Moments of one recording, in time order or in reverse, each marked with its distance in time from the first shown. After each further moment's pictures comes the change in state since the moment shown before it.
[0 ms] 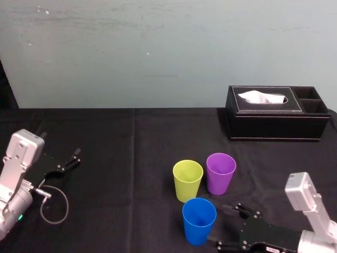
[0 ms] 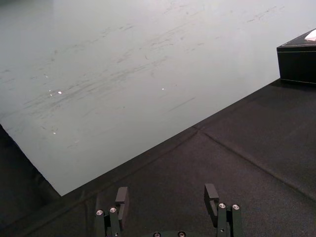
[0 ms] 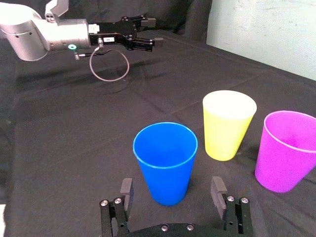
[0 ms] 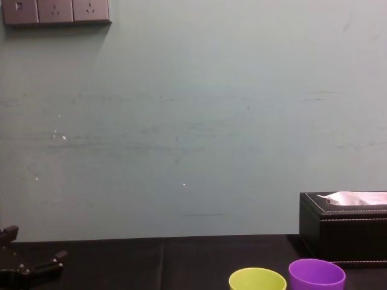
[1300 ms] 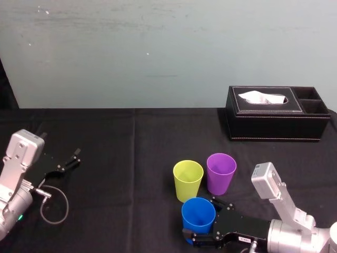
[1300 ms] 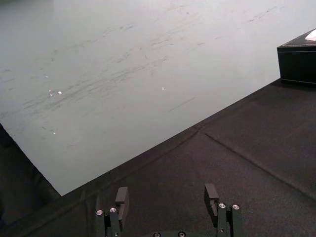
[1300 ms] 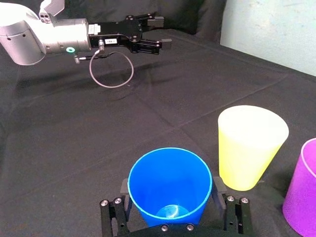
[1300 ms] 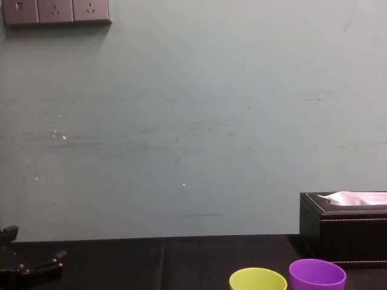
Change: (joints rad) left arm 0.000 0.000 0.000 0.000 0.000 0.000 0.000; right arm 0.151 -0.110 -0.108 0.126 -0.032 0.027 0.021
